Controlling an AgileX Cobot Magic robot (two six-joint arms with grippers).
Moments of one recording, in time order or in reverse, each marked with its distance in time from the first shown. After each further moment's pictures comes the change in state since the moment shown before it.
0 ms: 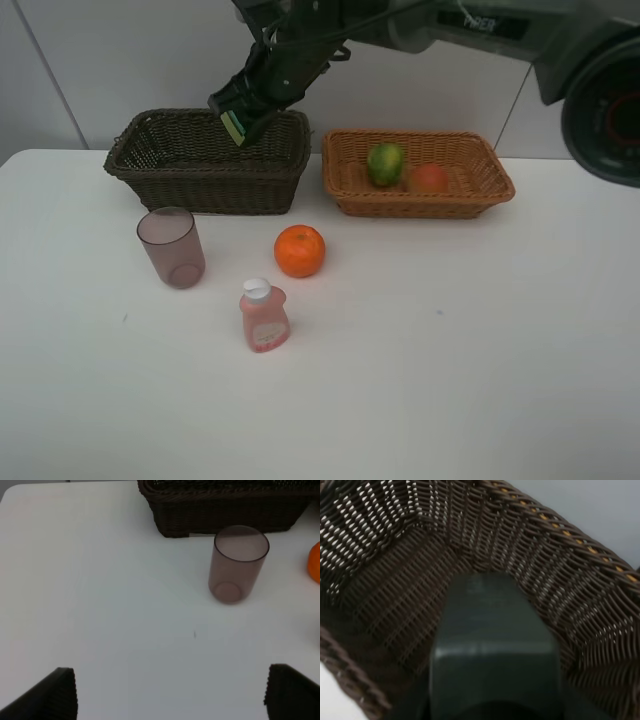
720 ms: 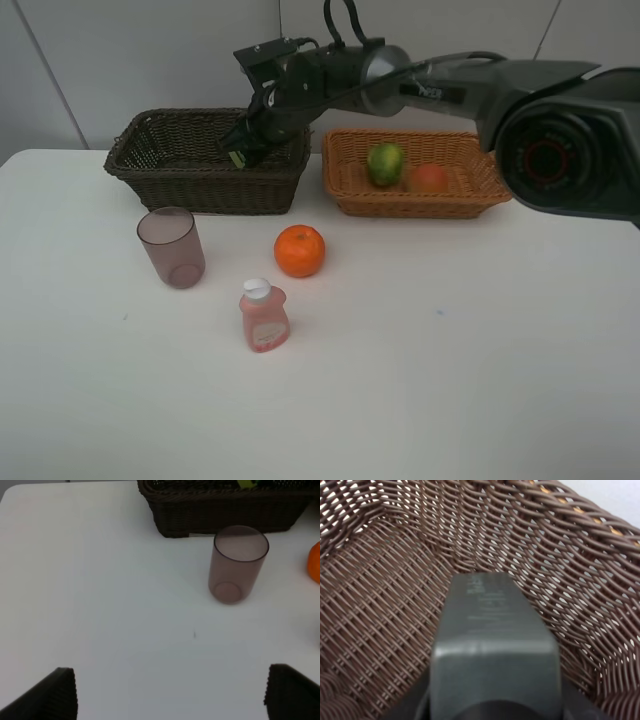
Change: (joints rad) left arm 0.000 0.000 0.000 0.000 0.000 0.000; right arm -0.015 0.136 0.000 -0.025 -0.174 0.031
